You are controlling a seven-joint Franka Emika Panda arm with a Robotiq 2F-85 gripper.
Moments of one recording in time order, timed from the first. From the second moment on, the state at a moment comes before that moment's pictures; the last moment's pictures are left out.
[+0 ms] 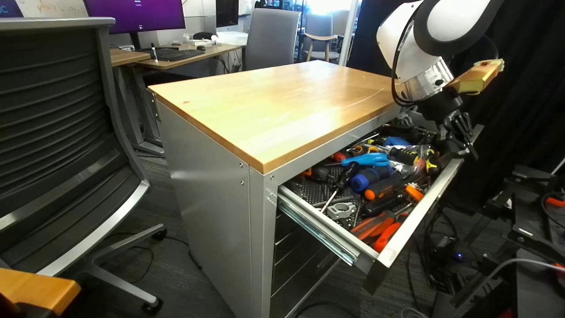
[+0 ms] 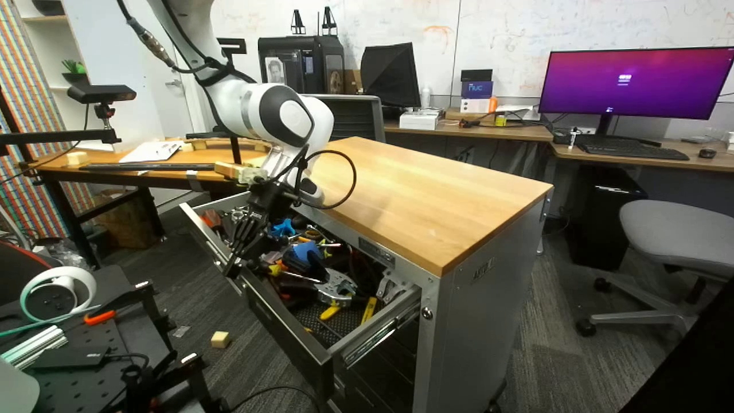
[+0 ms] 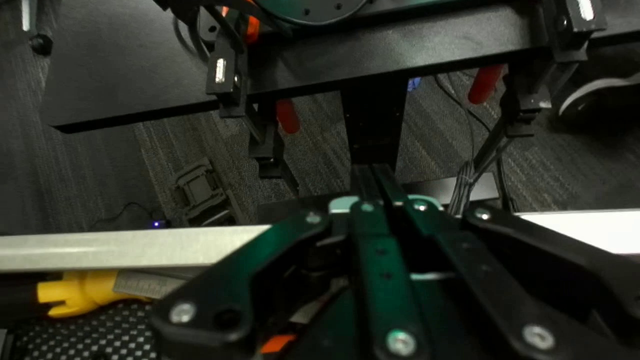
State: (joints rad) arm 0.04 0.38 0.01 -2.25 -0.11 1.85 0.21
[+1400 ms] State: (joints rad) arm 0.06 0.33 -0.03 -2.31 -0.14 2.54 0.40
